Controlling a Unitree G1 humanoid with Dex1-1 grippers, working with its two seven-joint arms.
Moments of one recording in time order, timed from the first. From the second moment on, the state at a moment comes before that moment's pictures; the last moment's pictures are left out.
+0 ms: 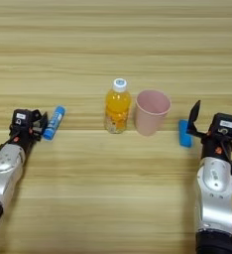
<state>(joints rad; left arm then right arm) -0.31 0.07 0.00 0.68 0.00 -0.25 -0.05 -0.05 -0.18 -0.29 0.17 0.00 -0.29 -0.15</state>
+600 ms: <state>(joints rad) -0.31 0.07 0.00 0.67 -0.01 -0.26 -0.07 -0.05 -0.18 -0.29 0.17 0.00 -0.29 -0.15</state>
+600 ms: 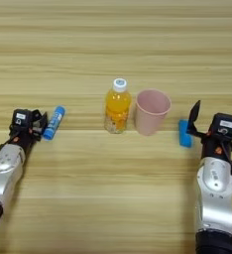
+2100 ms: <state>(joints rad) -0.02 0.14 -0.43 0.02 -0.04 0.00 -0.57 -0.05 -0.18 -0.28 0.17 -0.01 -0.29 -0.17</state>
